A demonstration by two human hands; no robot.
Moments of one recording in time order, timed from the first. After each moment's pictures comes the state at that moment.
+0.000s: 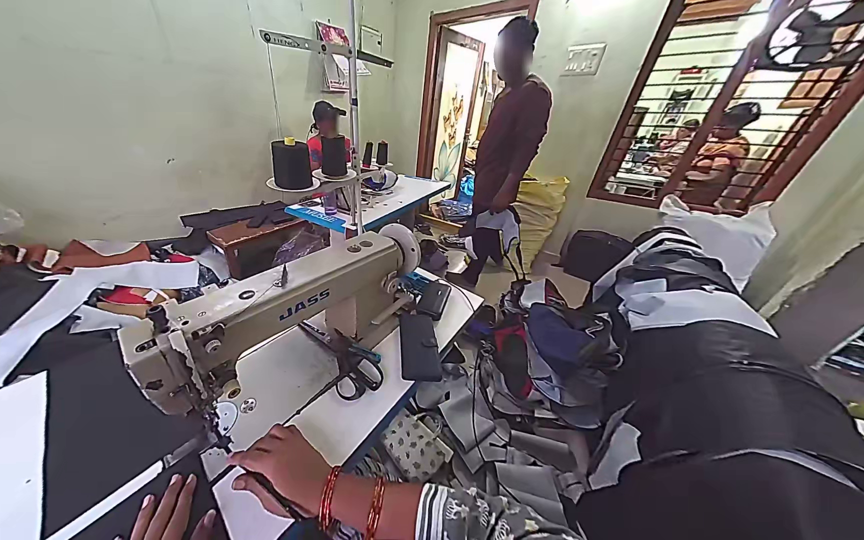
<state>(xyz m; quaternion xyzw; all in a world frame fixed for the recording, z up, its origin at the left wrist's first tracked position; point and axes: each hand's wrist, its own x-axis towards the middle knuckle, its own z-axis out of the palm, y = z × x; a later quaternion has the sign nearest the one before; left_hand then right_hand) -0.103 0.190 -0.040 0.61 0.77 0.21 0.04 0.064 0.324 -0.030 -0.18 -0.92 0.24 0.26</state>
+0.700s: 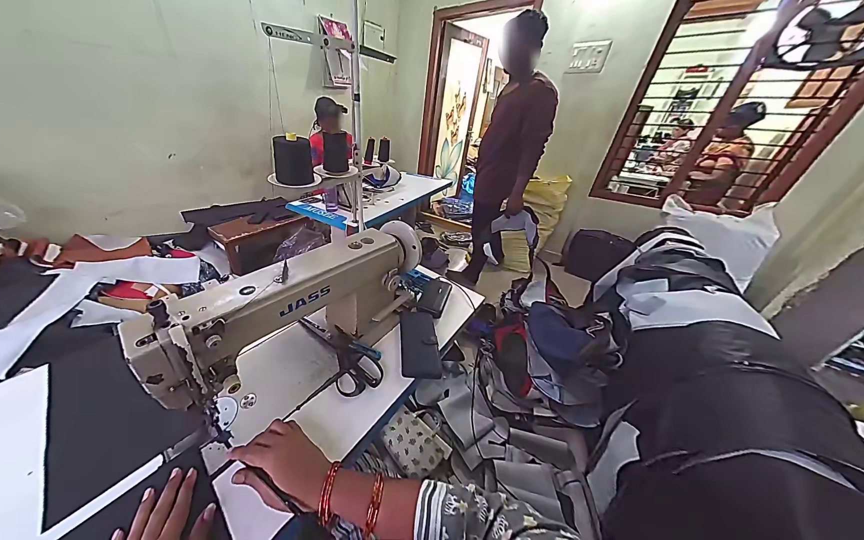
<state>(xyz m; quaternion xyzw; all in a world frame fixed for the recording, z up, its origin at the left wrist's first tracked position) -0.104 0.190 -0.043 0.61 0.77 0.21 0.03 0.065 0.323 -0.029 -0.17 -0.92 0.23 0.28</state>
